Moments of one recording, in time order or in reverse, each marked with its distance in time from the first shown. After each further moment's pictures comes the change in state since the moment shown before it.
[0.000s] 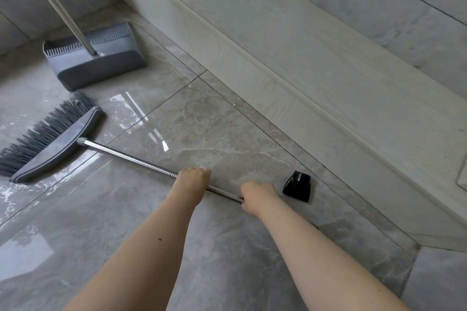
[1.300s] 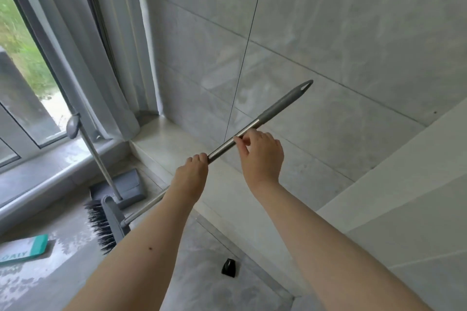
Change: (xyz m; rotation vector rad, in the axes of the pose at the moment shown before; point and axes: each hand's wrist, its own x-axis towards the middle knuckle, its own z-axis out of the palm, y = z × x) left_hand -0.288 0.043 -0.592 -0.244 0.550 -0.015; right_hand -0.463 0.022 -0.539 0.311 1.346 0.158
